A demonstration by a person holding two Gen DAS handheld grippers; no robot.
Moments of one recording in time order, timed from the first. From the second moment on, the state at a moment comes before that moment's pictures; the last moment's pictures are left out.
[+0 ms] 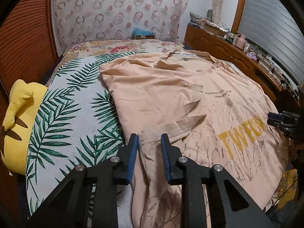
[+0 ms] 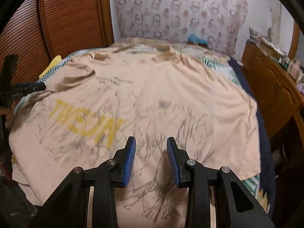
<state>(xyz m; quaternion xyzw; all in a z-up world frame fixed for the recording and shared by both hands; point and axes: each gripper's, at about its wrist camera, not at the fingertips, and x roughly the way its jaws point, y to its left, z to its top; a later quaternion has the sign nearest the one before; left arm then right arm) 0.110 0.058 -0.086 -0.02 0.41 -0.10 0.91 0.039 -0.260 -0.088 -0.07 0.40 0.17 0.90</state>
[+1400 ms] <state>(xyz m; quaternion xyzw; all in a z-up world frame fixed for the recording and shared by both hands) 0.052 0.009 -0.051 0.02 0.37 -0.16 0.92 0.056 -0.260 -0.100 -0.06 0.39 0.18 0.90</state>
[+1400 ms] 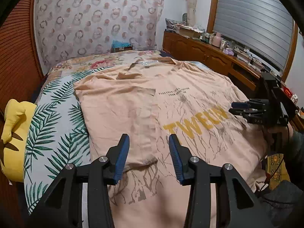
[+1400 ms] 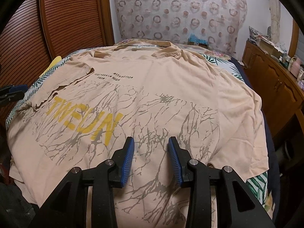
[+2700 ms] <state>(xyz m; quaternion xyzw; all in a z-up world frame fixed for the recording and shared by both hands) 0.060 -0.035 -0.043 0.02 0.31 -0.15 0.94 0.023 -0.381 -0.069 0.00 0.38 0.07 0.92</state>
